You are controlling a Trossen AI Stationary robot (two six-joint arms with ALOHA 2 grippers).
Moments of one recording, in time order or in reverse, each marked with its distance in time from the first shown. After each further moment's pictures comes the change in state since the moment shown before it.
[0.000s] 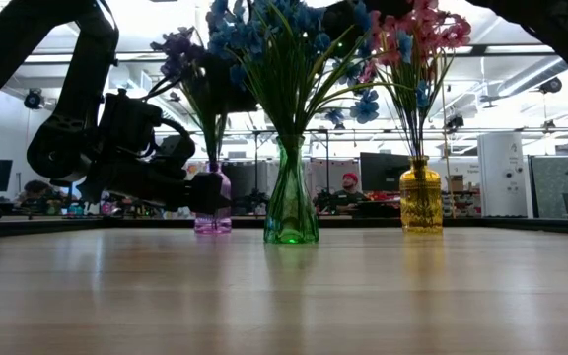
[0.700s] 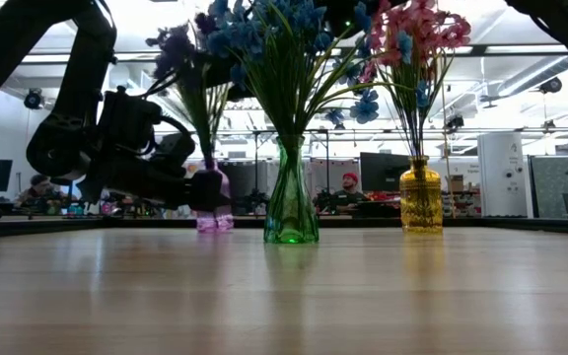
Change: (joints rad) left arm 0.000 -0.022 -0.002 -0.004 -0.004 0.001; right arm 0.019 -0.073 0.000 -0.076 -0.002 0.002
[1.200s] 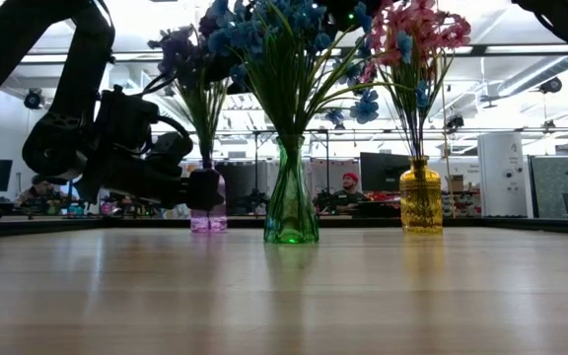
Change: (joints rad) left arm -0.008 -0.005 -0.017 0.012 -0.050 -0.021; right arm 0.004 -0.025 0.000 -0.034 0.001 -0.002
